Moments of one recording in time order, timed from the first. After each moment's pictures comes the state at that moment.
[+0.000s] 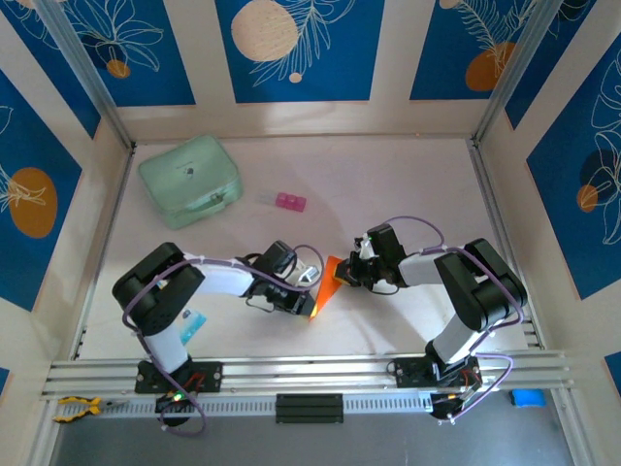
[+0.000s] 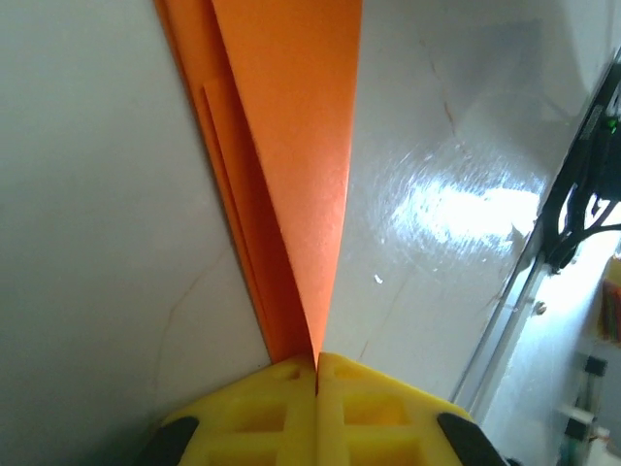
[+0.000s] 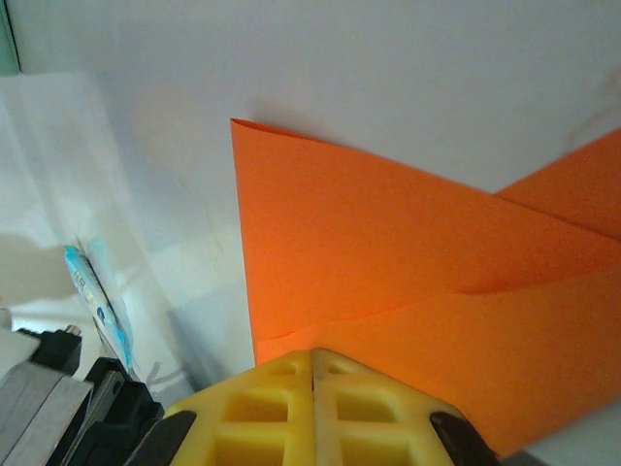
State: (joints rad) left arm -0.81 1.73 0.72 -0.07 0.71 -0.49; right arm 0.43 1.64 0.53 0.16 -0.62 0.89
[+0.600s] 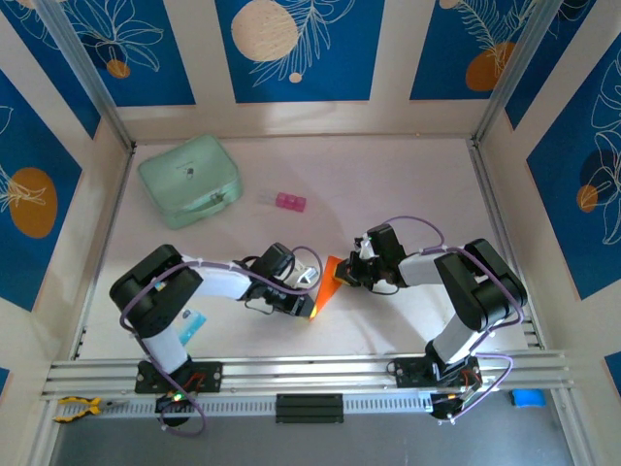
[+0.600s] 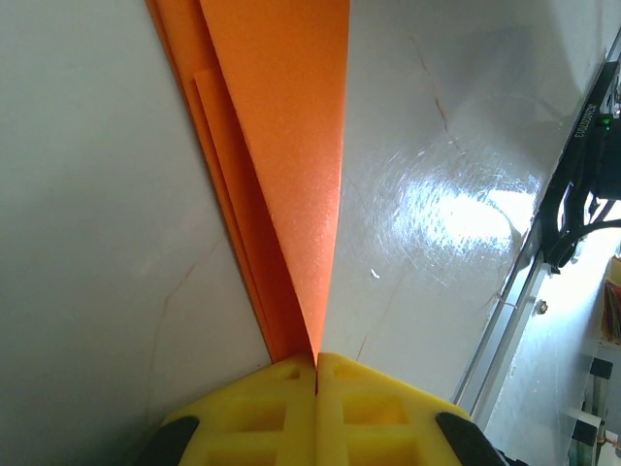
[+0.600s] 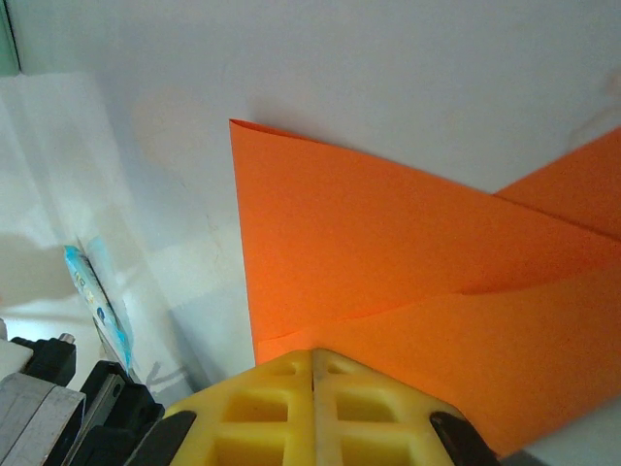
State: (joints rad) left arm -0.81 1.71 0.68 -0.01 0.71 -0.49; right arm 0.43 1.64 0.53 0.16 -0.62 0.89
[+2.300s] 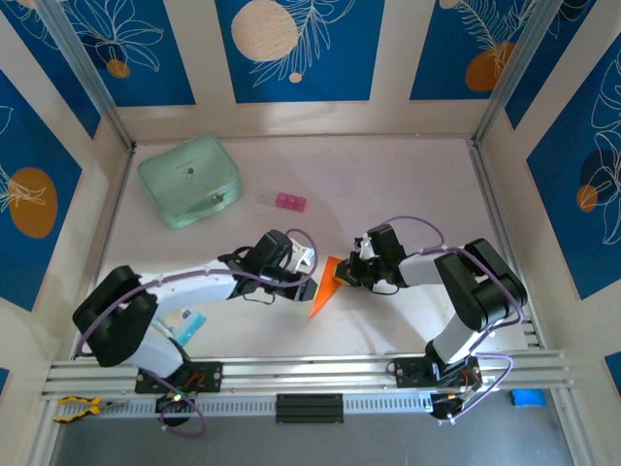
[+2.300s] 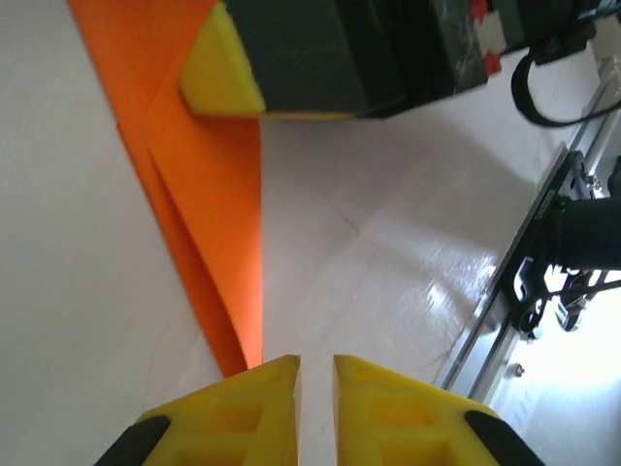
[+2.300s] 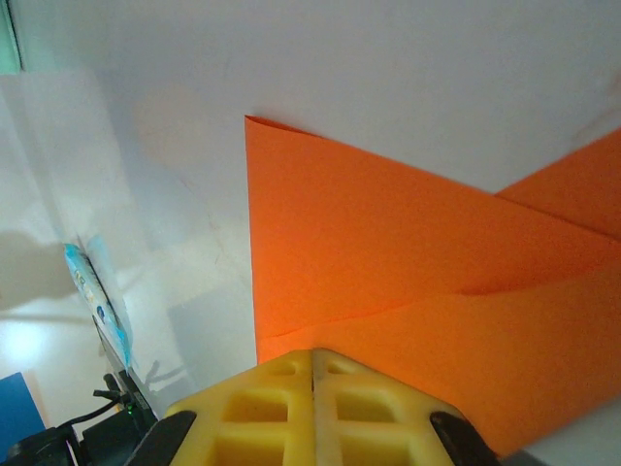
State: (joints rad) left arm -0.84 1.49 0.77 -0.14 0.49 -0.50; right arm 0.43 1.64 0.53 0.17 -0.63 0.88
